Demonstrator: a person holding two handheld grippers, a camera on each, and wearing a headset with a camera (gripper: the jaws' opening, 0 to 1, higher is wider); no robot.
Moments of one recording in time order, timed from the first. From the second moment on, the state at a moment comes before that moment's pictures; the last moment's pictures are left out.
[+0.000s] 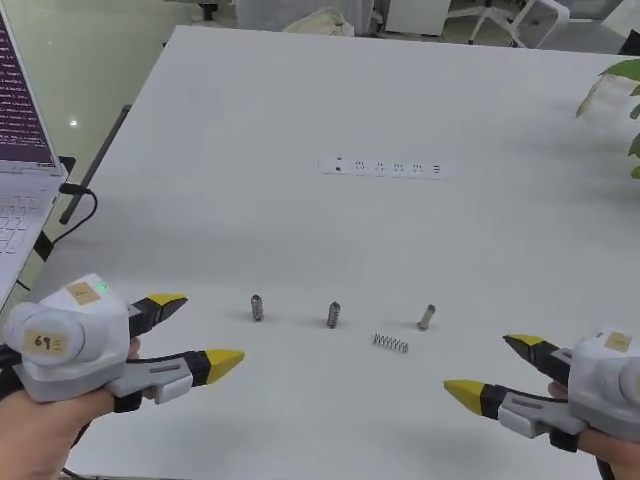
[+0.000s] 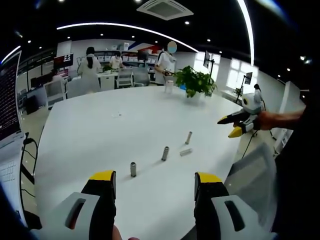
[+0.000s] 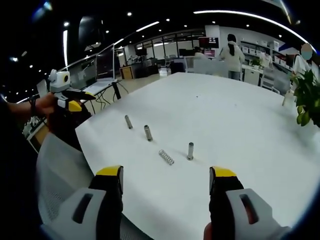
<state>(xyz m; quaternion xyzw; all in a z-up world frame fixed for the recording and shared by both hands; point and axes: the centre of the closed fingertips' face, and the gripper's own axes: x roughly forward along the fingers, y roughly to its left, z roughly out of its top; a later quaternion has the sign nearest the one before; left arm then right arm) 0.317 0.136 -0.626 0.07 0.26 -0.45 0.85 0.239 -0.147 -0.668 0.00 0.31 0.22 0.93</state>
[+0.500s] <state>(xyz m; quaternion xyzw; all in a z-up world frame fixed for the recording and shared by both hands) 0.306 0.111 -0.632 0.08 0.26 -0.47 0.84 0.225 -0.148 -0.675 0.00 0.32 0.22 0.92</state>
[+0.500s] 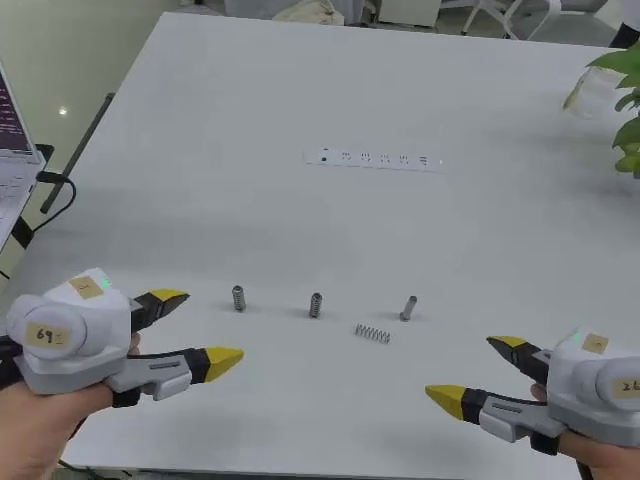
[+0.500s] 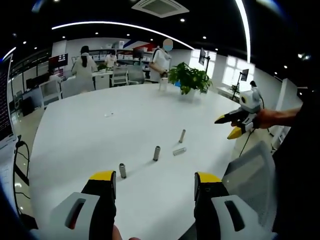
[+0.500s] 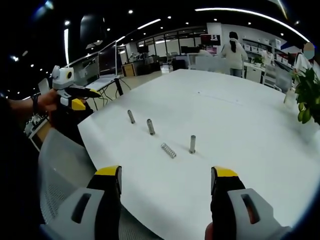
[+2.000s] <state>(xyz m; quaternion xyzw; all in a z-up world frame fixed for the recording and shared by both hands) 0.302 -0.040 -0.663 0.21 0.25 -0.62 0.71 0.216 -0.167 -0.673 0.02 0.32 0.23 0.92</state>
